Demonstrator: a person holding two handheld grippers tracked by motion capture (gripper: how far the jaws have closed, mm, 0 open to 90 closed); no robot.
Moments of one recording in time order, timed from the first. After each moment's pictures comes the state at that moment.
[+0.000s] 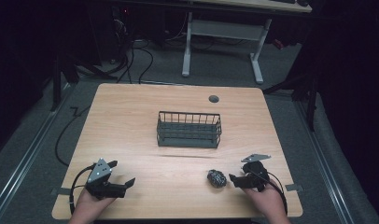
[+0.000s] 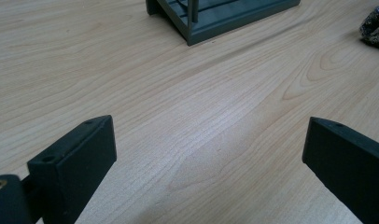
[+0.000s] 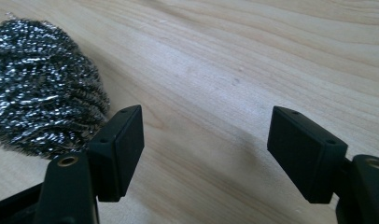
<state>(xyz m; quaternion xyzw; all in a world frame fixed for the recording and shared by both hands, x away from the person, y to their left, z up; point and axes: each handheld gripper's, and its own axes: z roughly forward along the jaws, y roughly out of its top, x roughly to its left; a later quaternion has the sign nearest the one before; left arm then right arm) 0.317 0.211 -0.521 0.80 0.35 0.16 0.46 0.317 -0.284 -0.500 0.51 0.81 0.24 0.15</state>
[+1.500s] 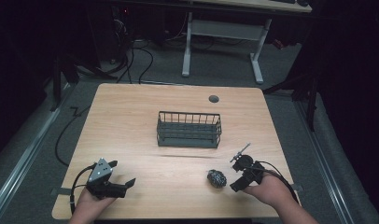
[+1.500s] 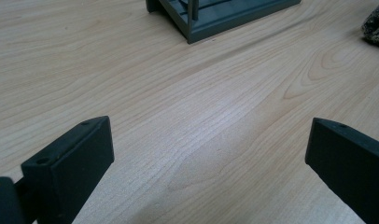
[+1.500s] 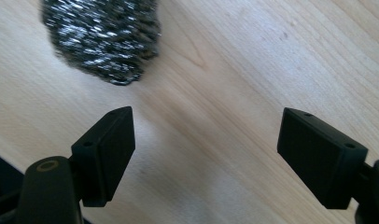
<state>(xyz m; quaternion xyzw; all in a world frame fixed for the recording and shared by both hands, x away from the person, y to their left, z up) 0.319 0.210 -0.522 0.80 0.35 0.16 0.46 0.332 -0.254 -0.463 0.44 0.90 0.06 0.05</state>
